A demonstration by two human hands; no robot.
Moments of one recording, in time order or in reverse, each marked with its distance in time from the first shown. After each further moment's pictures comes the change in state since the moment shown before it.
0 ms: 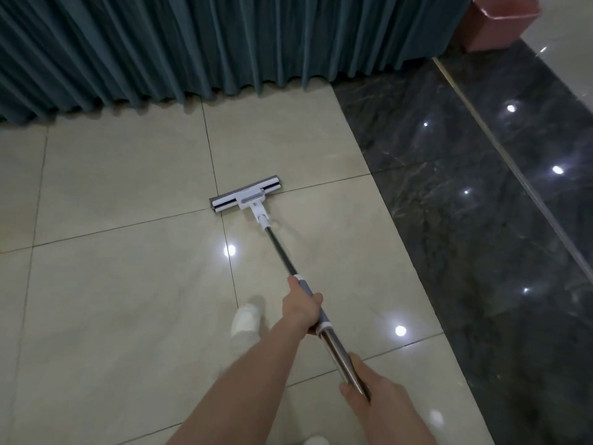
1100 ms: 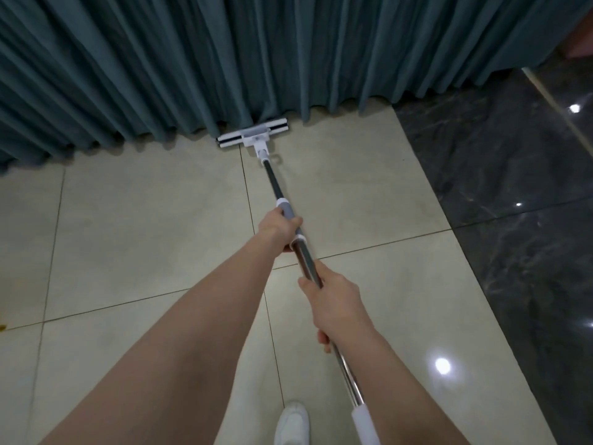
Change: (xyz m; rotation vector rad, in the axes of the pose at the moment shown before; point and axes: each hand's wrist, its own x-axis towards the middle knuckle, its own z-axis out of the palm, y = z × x) left_hand 0.366 0.267 -0.294 -0.093 0.126 0.093; right_hand 0.367 -0.401 -0.054 0.302 0.080 -0.047
